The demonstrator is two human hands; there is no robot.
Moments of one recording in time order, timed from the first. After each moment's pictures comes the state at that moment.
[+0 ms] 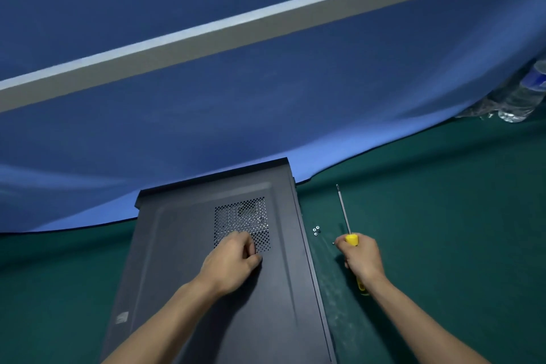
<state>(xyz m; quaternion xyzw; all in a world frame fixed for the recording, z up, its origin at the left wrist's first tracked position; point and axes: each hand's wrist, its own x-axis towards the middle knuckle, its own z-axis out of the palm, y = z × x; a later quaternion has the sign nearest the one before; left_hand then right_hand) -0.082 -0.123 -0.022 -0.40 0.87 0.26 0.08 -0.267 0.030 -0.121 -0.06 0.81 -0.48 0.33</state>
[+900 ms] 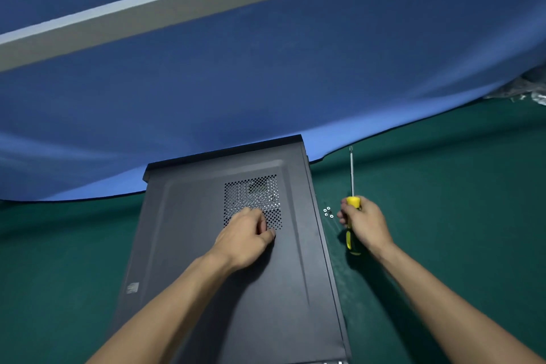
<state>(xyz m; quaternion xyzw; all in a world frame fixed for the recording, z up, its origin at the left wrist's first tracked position) -0.085 -0.125 -0.026 -0.41 0.86 0.29 0.08 -0.272 0.000 -0.107 -0.09 0.75 -0.54 0.36</state>
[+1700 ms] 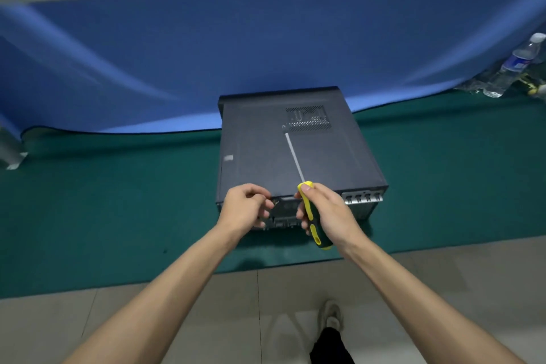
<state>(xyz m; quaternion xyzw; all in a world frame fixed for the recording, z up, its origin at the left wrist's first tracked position) 0.172 -0.025 0.001 -0.47 0.63 0.60 -0.16 0.060 0.092 0.008 -0.23 0.66 -0.57 0.43</state>
